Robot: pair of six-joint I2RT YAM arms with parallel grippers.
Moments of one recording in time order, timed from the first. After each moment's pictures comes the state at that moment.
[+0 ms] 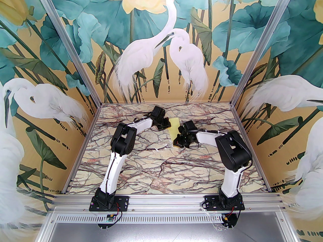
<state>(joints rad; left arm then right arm) -0.47 2.44 1.89 -0.37 0.44 -0.74 0.41 1.89 1.10 -0.29 -0.60 0.63</state>
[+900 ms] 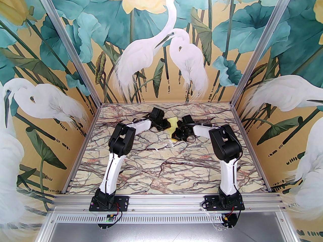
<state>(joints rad) -0.47 2.34 1.69 -0.23 0.49 -0.77 0.37 2.10 1.28 -0.28 -0.61 0.62</state>
